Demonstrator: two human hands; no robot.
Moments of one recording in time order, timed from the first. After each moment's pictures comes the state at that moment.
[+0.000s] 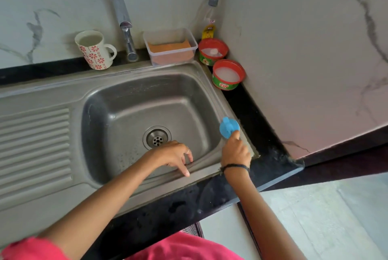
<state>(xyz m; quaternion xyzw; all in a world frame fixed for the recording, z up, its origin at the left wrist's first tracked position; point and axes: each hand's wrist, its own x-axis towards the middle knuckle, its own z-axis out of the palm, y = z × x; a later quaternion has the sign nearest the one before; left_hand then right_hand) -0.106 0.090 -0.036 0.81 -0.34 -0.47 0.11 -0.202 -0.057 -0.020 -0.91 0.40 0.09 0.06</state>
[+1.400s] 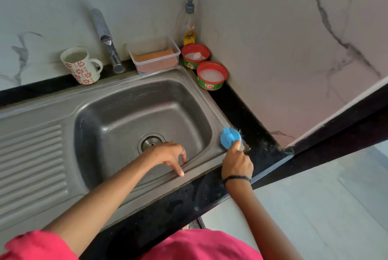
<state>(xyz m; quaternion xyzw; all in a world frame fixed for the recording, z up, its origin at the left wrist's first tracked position) -0.103 0.073 -0.039 0.80 -0.37 -0.47 0.01 -0.250 -0.048 -0.007 -0.89 0.44 0.07 0.11</state>
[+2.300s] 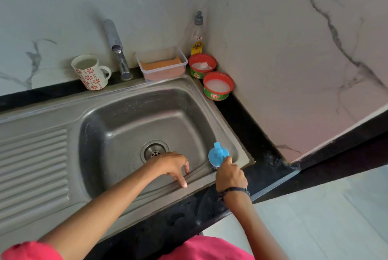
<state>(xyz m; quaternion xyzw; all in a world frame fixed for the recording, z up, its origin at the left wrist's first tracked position) -0.104 0.073 -0.037 0.81 -0.37 -0.46 -0.01 -0.239 -0.033 0.001 -0.89 0.39 0.14 0.18</state>
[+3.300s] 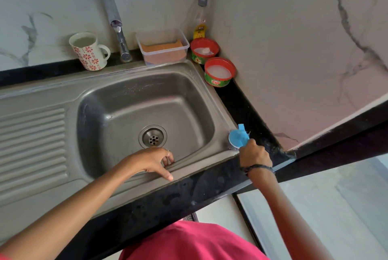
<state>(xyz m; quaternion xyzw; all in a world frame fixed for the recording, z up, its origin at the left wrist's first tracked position) -0.119 0.130 -0.055 0.82 -0.31 -0.47 0.13 -0.254 -0.083 0.022 -0.87 0.44 0.15 0.15</state>
